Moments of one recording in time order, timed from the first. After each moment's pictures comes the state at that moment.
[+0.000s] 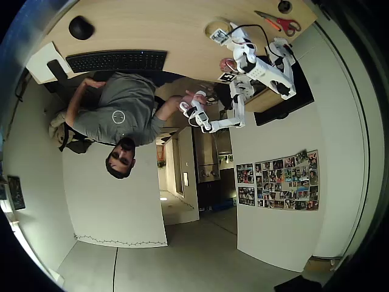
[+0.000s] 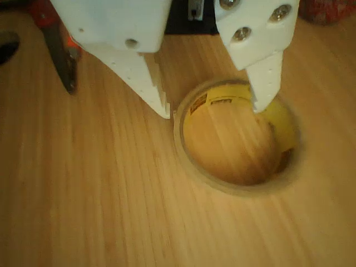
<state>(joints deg) -3.1 79.6 100.7 64.7 -76.3</state>
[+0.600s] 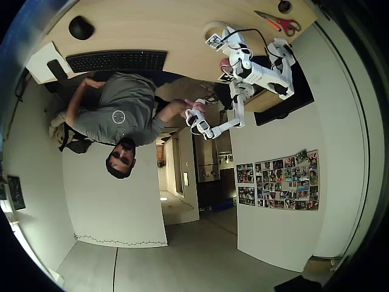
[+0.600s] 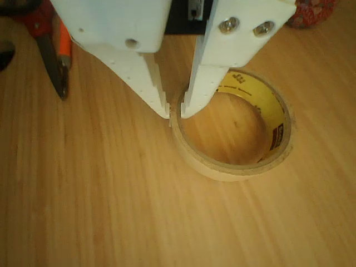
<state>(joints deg) -6.8 77.5 91.4 71.7 -72.0</state>
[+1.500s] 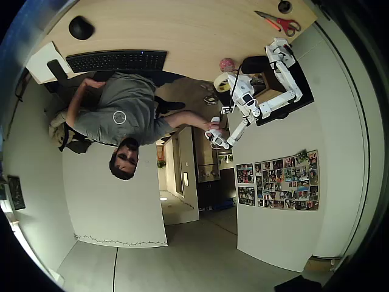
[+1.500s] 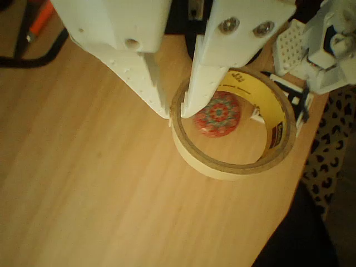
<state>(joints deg) -45.1 108.5 97.7 77.8 -72.9</state>
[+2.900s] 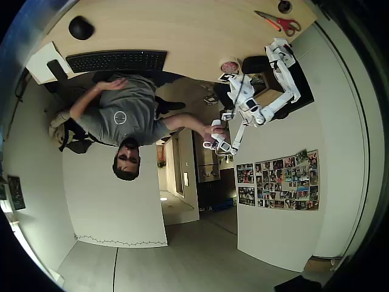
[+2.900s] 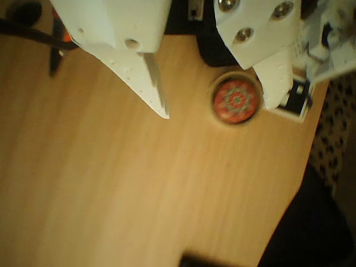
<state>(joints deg) -33.4 103.3 76.3 91.5 -78.2</state>
